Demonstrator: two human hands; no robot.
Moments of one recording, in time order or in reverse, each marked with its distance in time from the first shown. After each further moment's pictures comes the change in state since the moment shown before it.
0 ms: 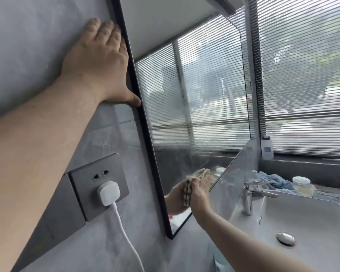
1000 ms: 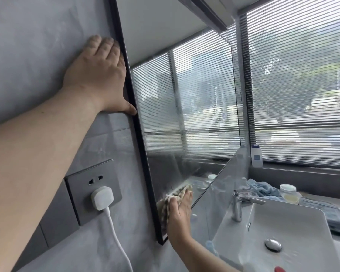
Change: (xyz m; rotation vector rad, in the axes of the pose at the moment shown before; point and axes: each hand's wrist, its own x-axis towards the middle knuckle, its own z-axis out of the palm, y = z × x) left_hand 0.000 0.000 -0.002 -0.023 -0.038 -0.019; right_hand -0.024 0.054 0.014 -0.175 -0.098 -0.038
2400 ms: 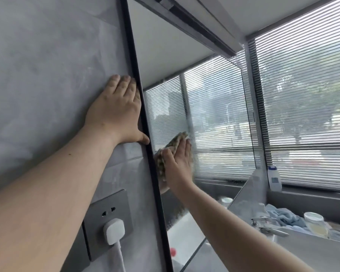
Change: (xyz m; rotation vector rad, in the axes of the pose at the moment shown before) left_hand 0.002 0.001 0.002 0.003 -0.045 -0.010; right_hand 0.096 -0.185 -0.005 -0.171 -0.014 -0.385
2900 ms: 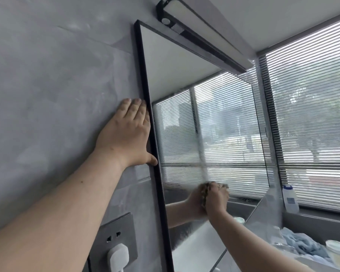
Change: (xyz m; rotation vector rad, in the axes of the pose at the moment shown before) left_hand -0.001 0.000 -0.001 0.000 -0.052 -0.003; right_hand 0.062 0.154 -0.004 0.146 0.321 0.564
